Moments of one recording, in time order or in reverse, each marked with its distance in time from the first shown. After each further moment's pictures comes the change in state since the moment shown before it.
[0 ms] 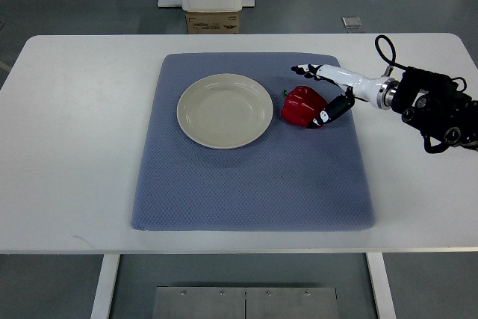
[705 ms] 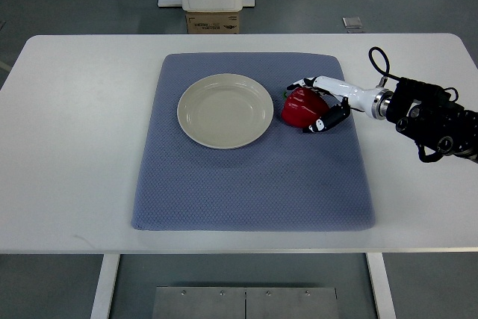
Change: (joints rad) left arm 0.000 0.000 0.000 0.000 0.000 0.000 0.000; right arm -0.029 0.020 -0.004 -0.014 0.000 -0.003 -0.011
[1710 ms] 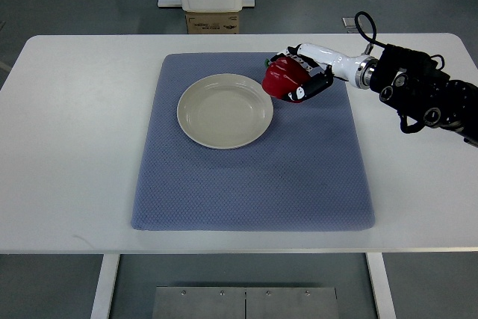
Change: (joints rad) left arm 0.000 0.000 0.000 0.000 0.000 0.000 0.000; right arm 0.115 0.065 0.040 -0.003 0.017 0.001 -0.078
